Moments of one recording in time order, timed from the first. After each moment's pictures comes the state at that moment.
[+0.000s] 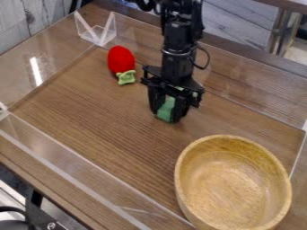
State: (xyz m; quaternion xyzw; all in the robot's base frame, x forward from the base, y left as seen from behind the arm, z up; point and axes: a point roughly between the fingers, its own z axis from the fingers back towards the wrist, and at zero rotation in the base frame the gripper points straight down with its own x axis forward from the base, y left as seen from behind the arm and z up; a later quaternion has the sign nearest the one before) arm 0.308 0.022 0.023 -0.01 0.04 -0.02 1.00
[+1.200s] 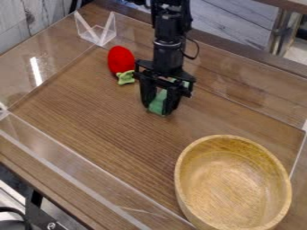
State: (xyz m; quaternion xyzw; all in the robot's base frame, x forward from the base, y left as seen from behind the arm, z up) arm 0.316 0.048 0.022 -0.01 0.05 0.03 1.00
